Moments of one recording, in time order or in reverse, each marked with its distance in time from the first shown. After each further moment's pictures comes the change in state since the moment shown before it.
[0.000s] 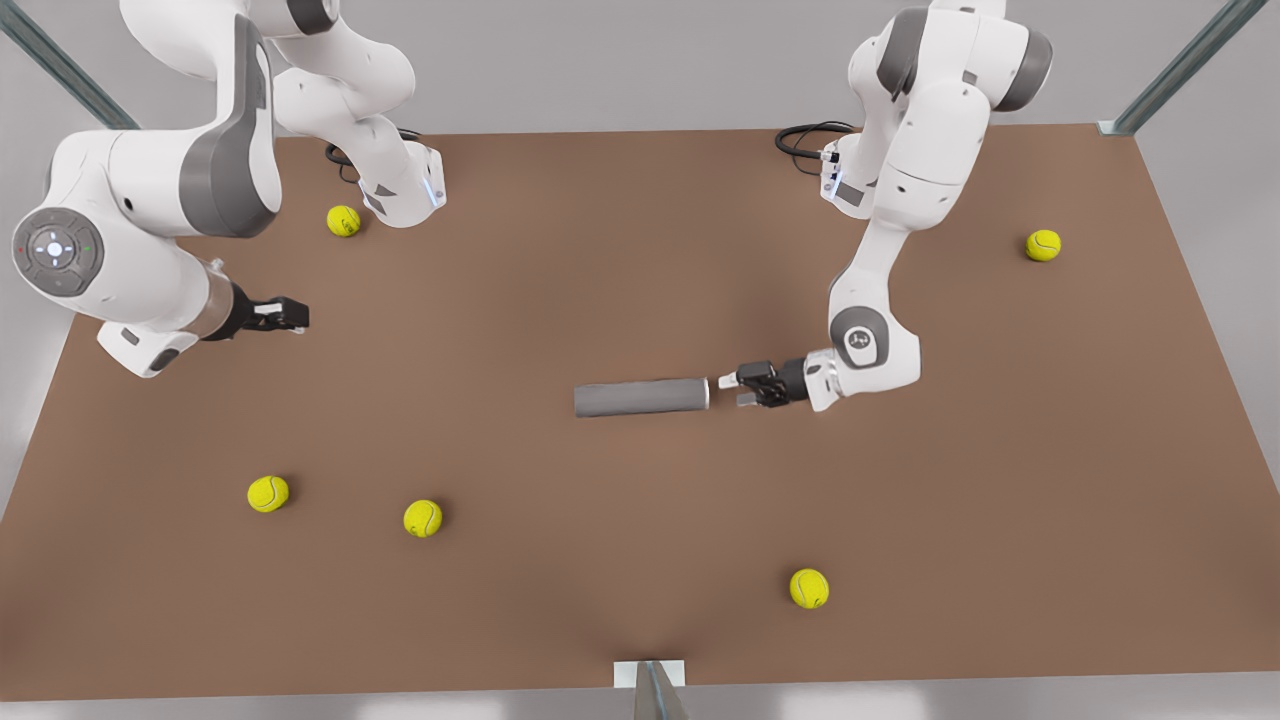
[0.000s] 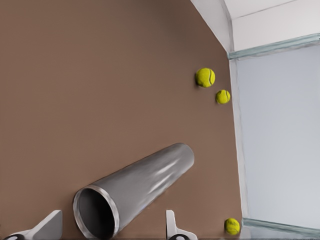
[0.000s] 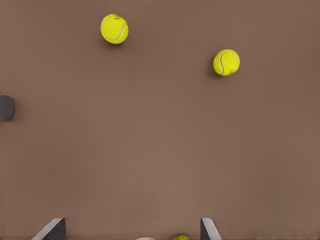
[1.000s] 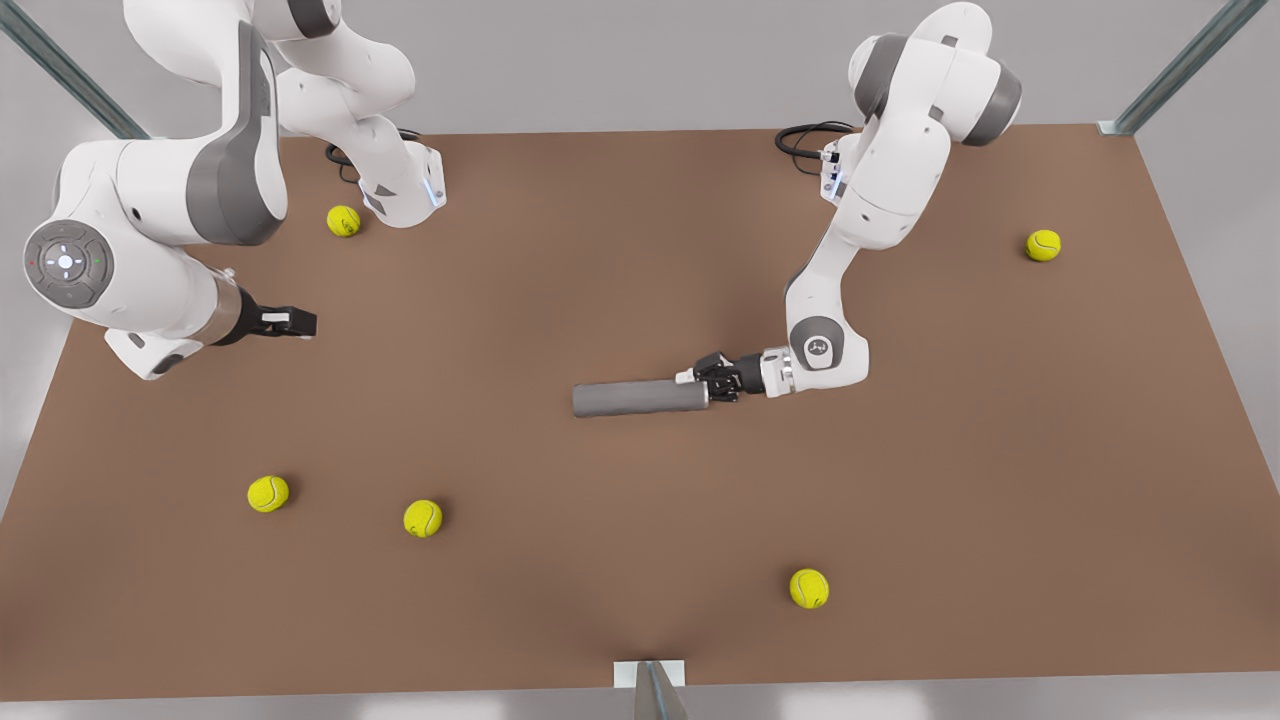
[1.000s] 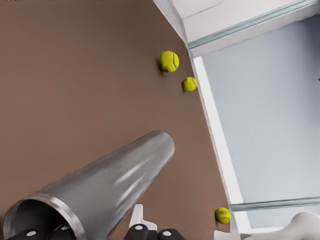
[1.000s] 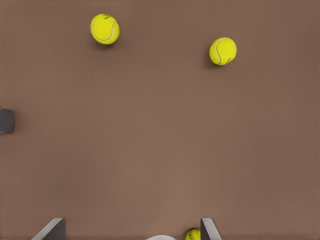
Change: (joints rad) left arm -0.028 0.132 -0.092 0.056 -0.223 -0.050 0.318; right arm 0.000 0.014 0.001 0.001 0.016 -0.005 0.103
